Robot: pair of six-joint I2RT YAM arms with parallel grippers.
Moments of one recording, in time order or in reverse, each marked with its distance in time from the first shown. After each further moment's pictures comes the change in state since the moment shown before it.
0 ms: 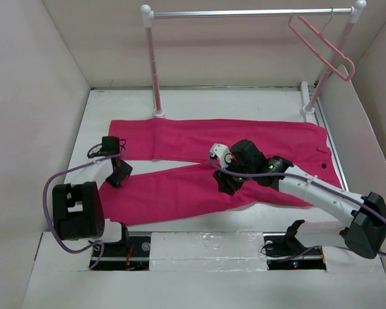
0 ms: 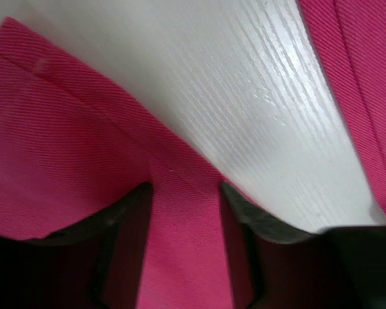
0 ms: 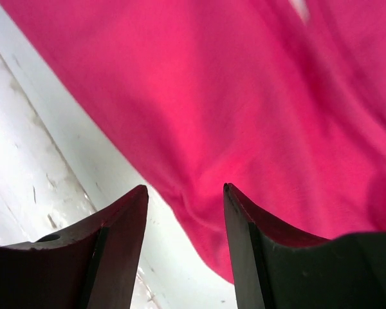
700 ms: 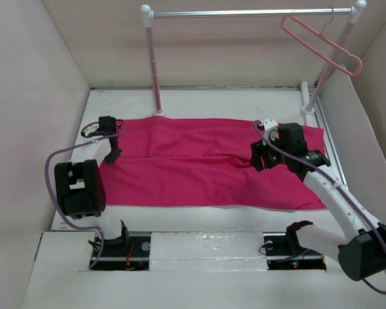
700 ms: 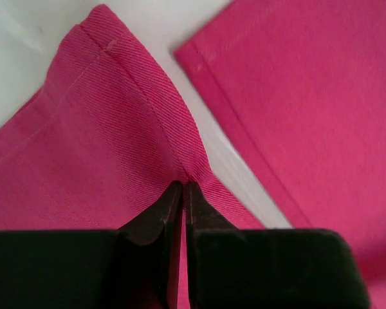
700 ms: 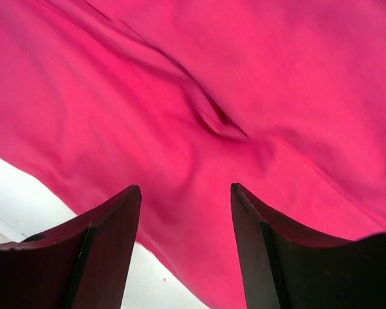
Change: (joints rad) left arm 0.020 0.167 0.251 -0.025 -0.164 0.097; right arm -0.468 -0.159 0.018 -0.041 0.019 0.016
